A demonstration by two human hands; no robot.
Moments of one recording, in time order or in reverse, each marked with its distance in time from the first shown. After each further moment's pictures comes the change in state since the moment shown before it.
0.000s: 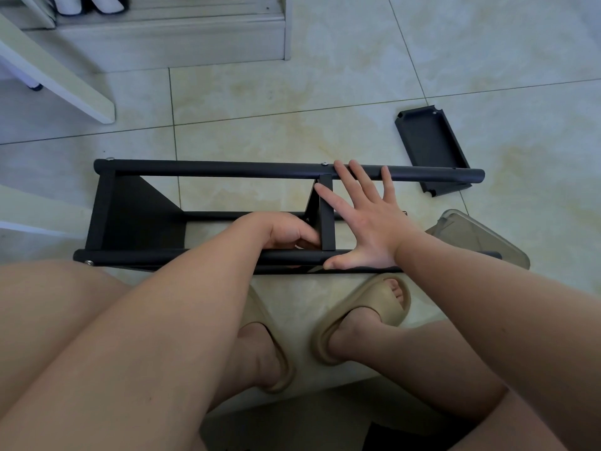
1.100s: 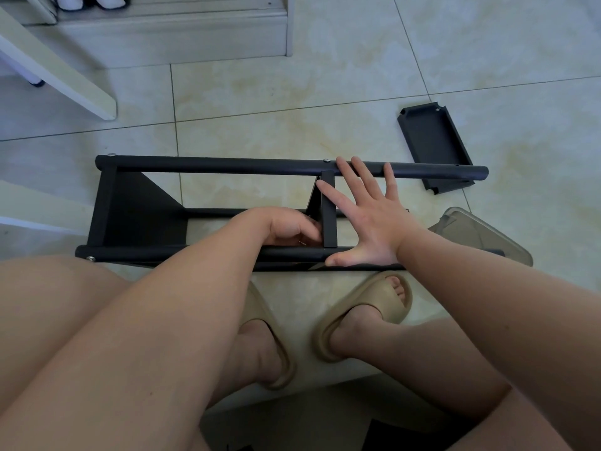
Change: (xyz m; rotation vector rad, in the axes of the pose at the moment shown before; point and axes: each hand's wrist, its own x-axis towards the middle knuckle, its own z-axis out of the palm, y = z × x) left_hand 0.003 -0.002 0.000 -0.068 -0.039 0.092; right_hand 0.000 0.001 0.000 0.014 0.013 -0.002
